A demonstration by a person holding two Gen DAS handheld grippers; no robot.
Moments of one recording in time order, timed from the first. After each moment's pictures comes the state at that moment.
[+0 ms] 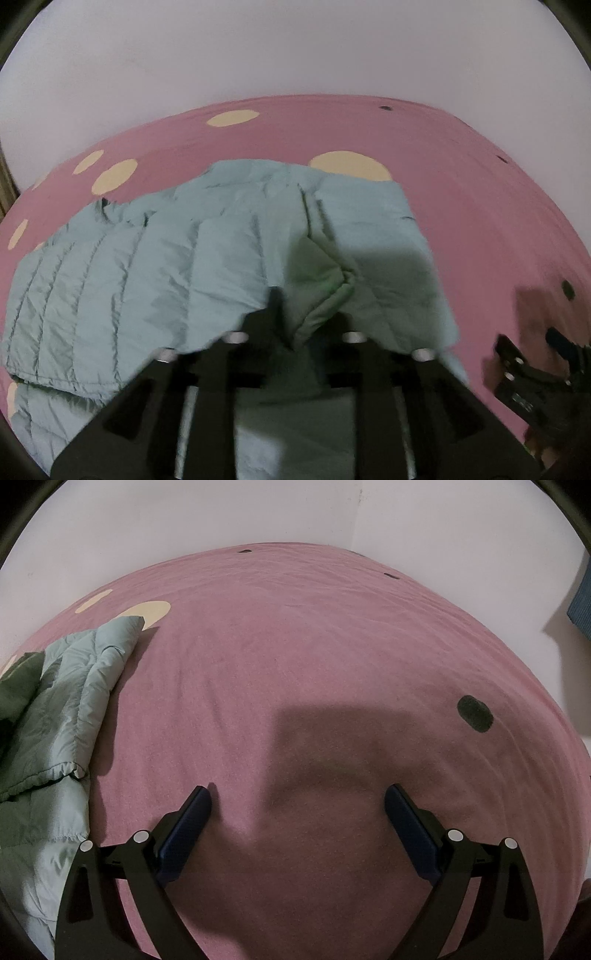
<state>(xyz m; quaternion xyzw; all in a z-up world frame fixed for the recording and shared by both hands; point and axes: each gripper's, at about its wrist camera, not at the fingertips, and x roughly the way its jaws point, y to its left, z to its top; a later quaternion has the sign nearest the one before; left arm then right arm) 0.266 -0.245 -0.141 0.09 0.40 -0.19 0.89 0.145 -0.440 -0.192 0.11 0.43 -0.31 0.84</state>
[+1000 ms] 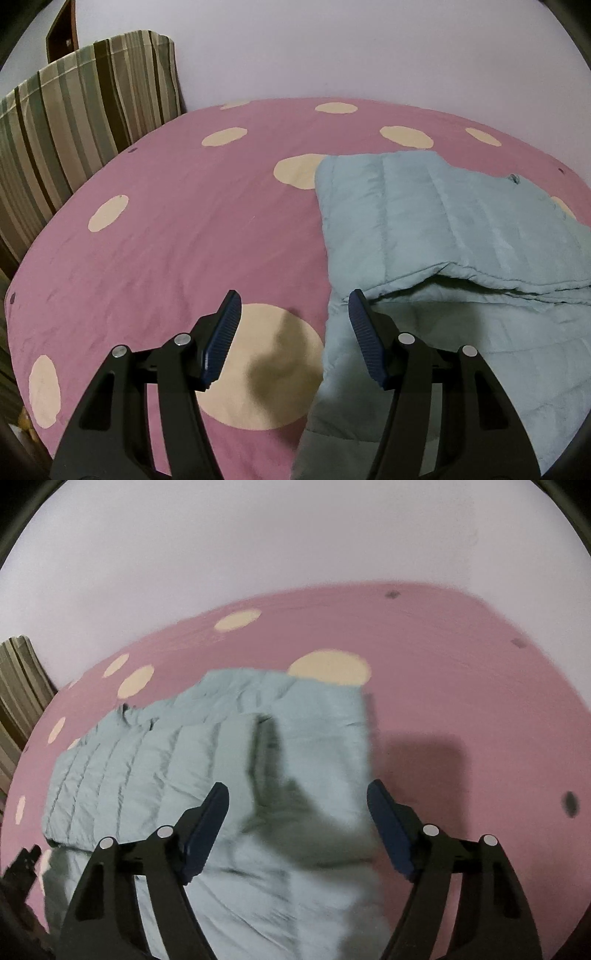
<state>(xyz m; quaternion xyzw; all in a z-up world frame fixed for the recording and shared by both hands) 0.247 0.081 -0.143 0.02 0.40 0.09 0.91 0.246 -0.318 -0.121 0.13 0.42 -0.11 0.89</state>
